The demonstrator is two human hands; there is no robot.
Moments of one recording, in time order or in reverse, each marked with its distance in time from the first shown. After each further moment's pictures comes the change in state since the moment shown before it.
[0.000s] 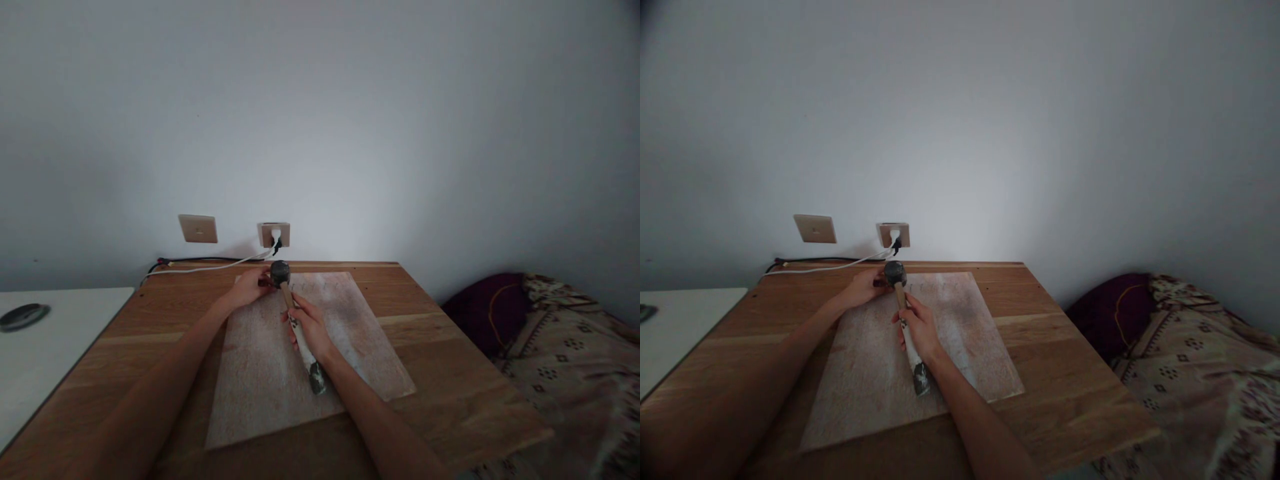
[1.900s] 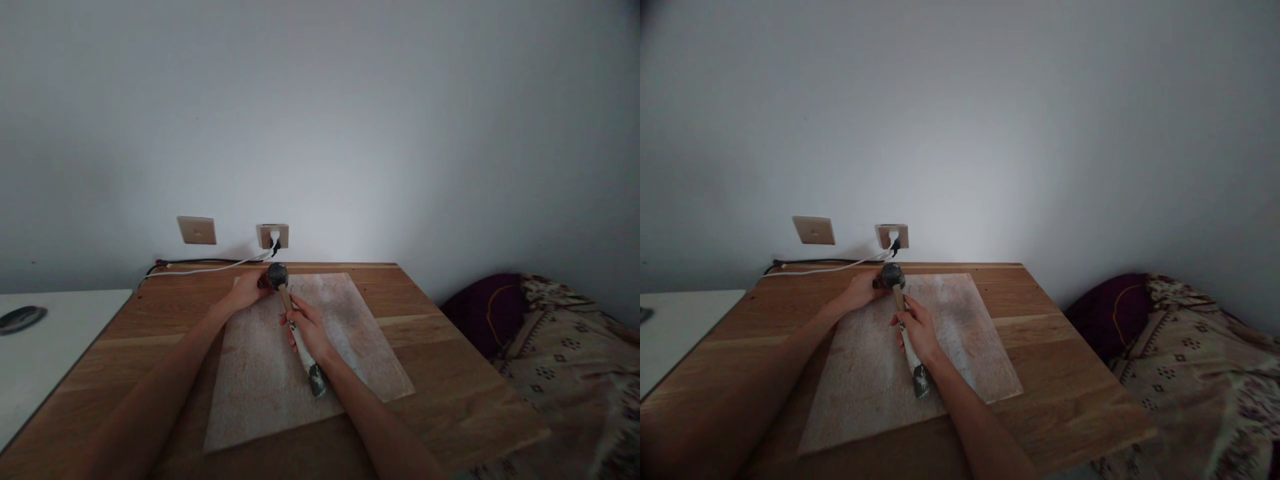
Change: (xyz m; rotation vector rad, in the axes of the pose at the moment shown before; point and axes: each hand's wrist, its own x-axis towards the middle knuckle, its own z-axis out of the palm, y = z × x) left_hand -0.002 0.009 0.001 0.159 0.043 -0.024; right_hand -0.002 -0.003 0.002 -0.030 0.013 0.023
